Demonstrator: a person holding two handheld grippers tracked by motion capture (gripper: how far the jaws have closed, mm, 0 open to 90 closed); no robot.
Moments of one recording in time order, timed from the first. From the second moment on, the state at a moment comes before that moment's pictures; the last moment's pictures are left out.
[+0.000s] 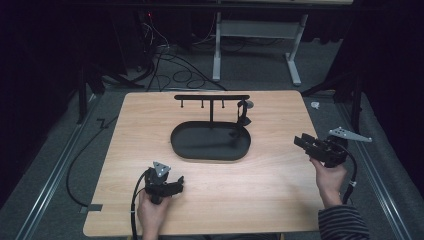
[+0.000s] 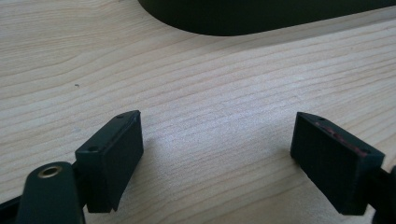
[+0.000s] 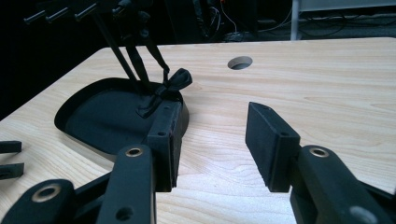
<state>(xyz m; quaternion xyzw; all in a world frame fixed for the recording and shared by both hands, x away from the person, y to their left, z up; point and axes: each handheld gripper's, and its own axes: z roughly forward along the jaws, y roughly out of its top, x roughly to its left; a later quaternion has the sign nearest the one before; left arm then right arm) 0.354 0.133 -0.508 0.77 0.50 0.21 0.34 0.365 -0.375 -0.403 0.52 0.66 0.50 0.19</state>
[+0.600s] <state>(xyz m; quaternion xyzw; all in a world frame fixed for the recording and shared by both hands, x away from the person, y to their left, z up) 0.354 0.133 -0.508 0.77 0.50 0.21 0.34 0.357 -0.368 -0.418 0.52 0.67 0.50 0.18</state>
